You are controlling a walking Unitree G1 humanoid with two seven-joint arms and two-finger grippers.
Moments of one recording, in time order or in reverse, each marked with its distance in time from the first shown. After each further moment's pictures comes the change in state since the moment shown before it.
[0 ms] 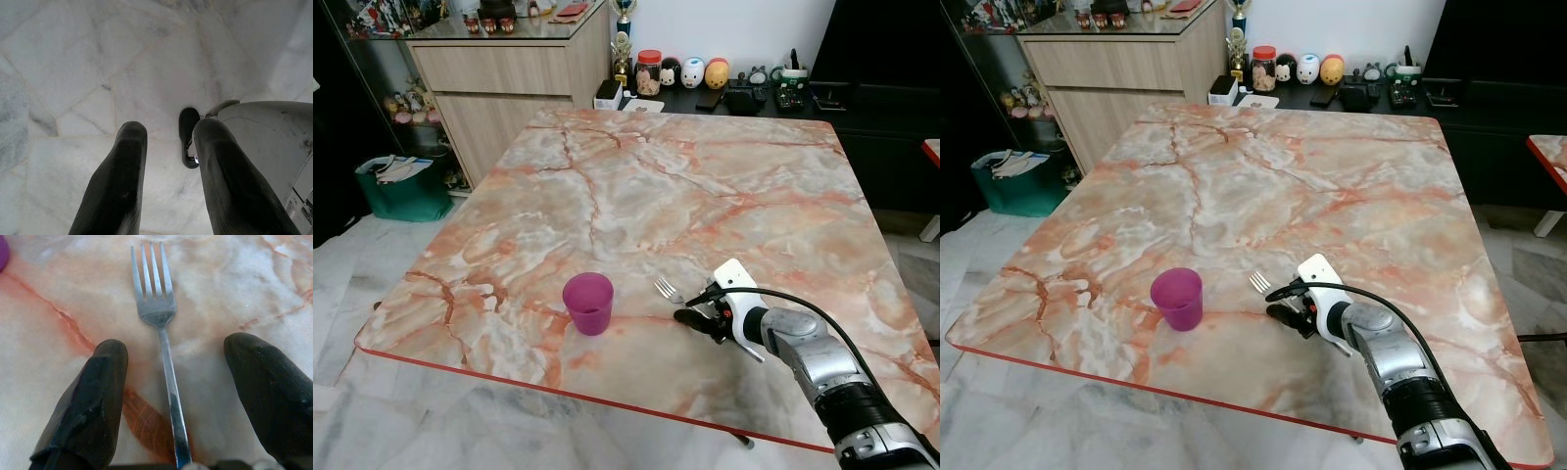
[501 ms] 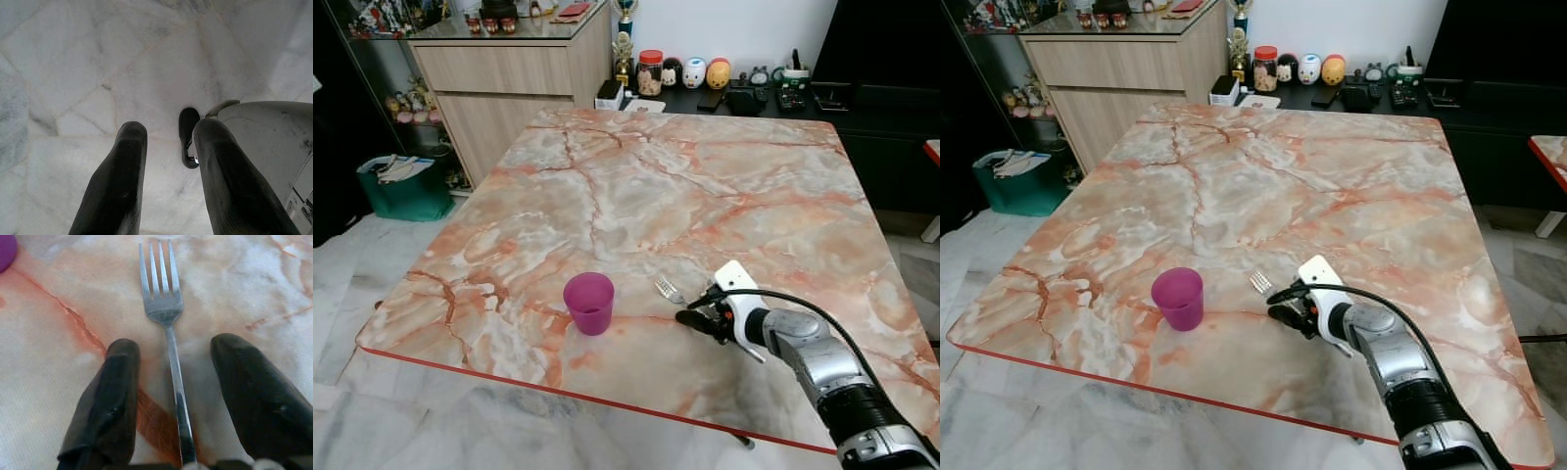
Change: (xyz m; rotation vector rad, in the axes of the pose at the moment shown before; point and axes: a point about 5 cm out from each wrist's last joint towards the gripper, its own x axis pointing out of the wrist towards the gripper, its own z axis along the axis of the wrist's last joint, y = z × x) left arm 0.000 0.000 0.000 0.000 -0.001 0.000; right arm -0.001 0.000 0.000 -0.011 0.005 0.012
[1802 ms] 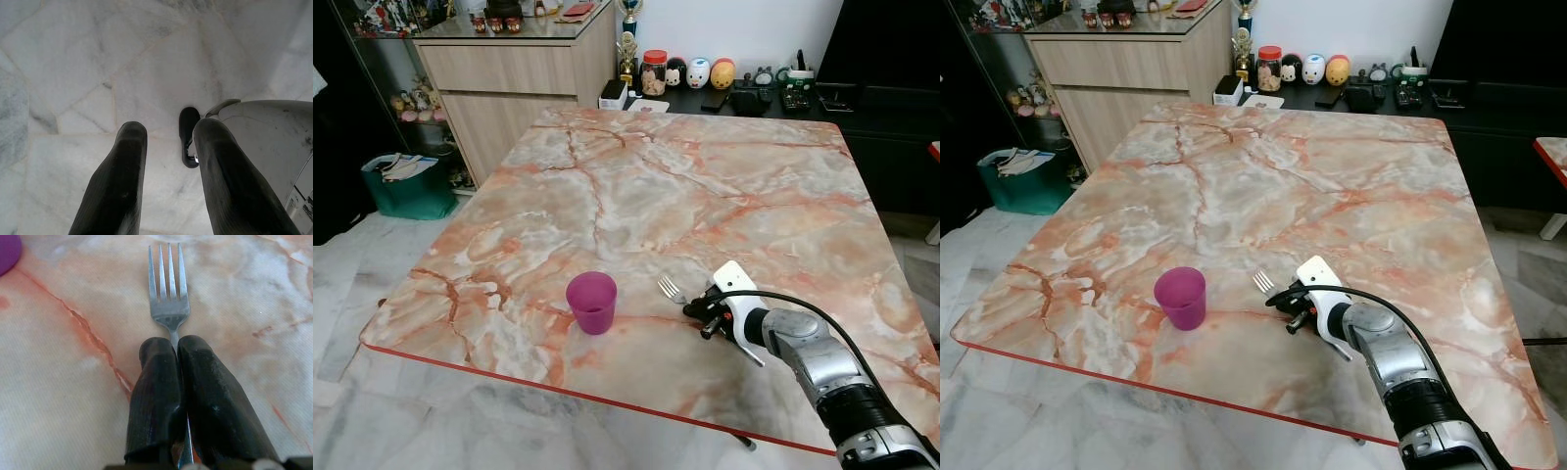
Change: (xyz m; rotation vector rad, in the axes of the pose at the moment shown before) left arm 0.000 0.000 0.000 0.000 0.000 0.000; right arm 0.001 0.001 0.001 -0.013 -0.003 -0.007
